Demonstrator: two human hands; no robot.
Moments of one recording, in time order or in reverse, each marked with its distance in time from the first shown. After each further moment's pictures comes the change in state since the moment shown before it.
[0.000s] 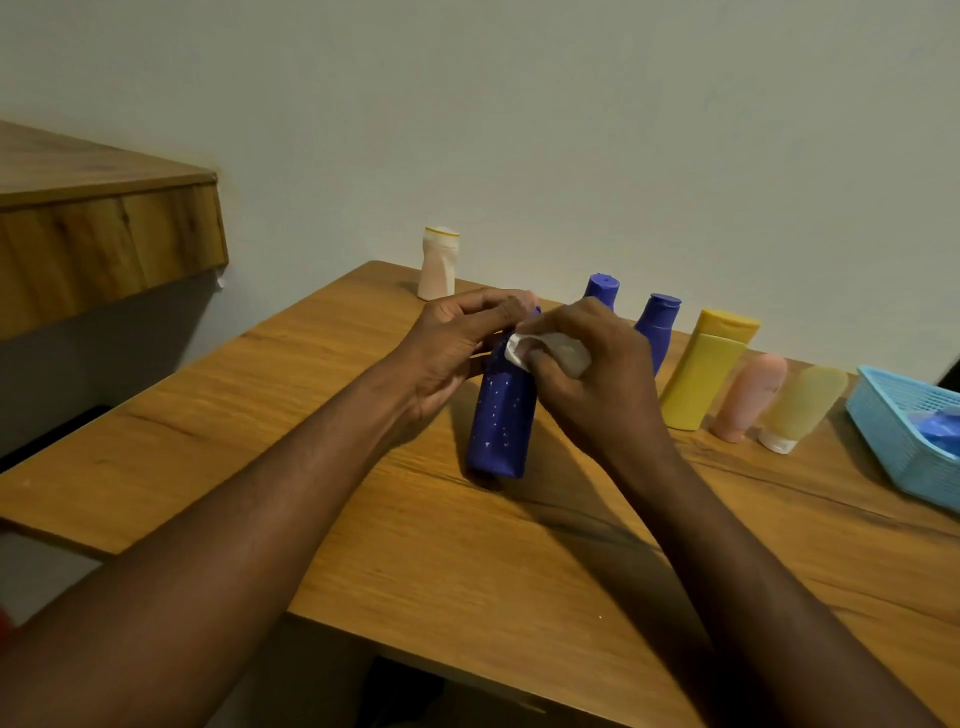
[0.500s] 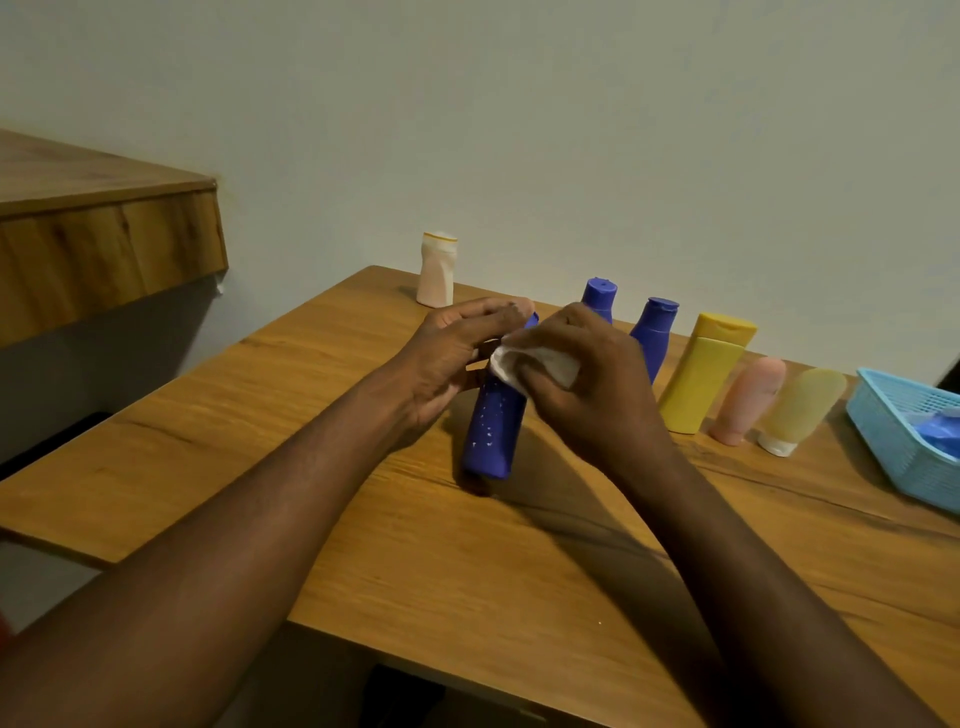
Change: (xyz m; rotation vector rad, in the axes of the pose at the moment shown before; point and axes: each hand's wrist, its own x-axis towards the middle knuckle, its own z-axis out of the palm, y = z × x) left_hand -0.003 -0.001 0.002 0.013 0.002 -0.051; right_hand -0.002 0.001 -0.005 -0.025 -0.094 -0.084
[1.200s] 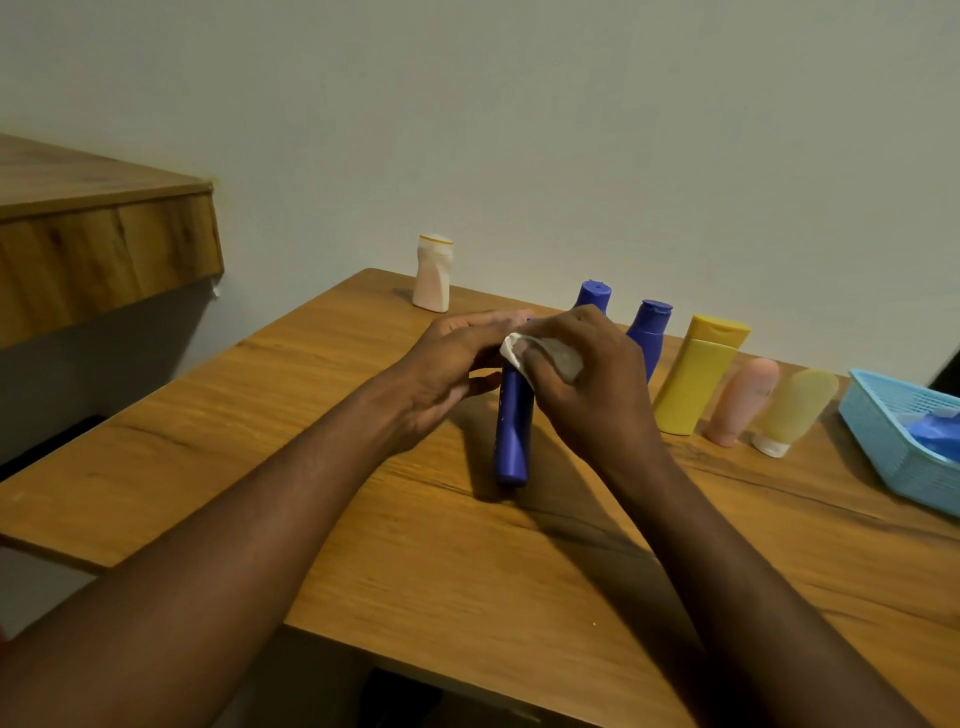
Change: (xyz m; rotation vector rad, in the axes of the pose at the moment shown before) left_hand 0.003 -0.003 0.002 0.072 -0.049 -0.025; right_hand 0.003 0.005 0.005 0.007 0.111 0.076
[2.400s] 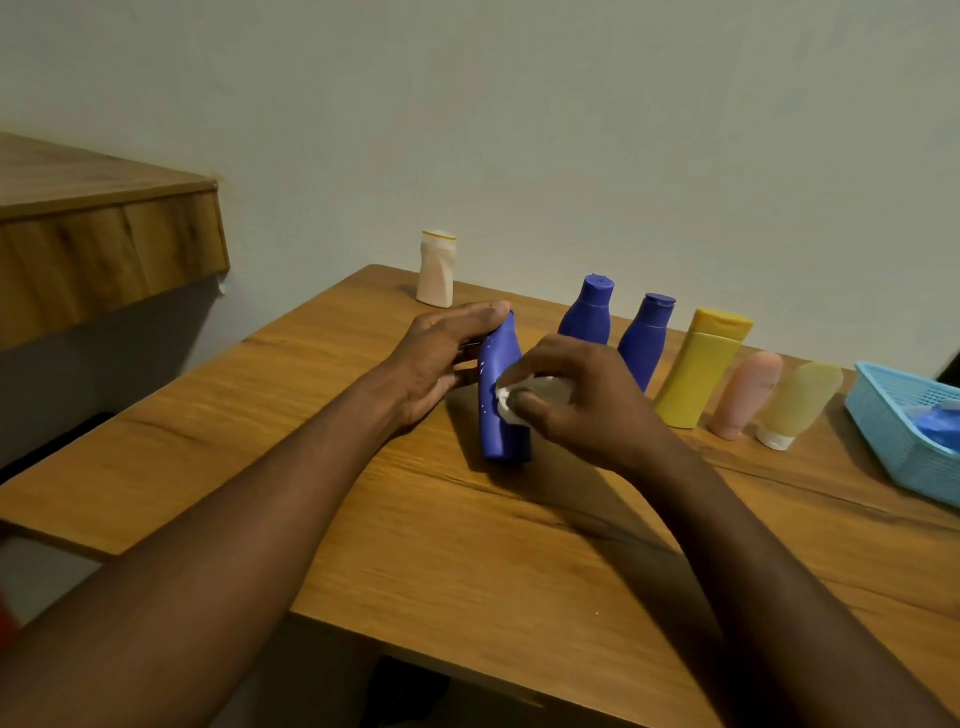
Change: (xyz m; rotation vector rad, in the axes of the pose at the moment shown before) left_hand 0.006 -0.004 -0.014 -0.057 0.110 0.001; right_hand -0.001 0.013 -0.009 0.038 -0.414 -0.010
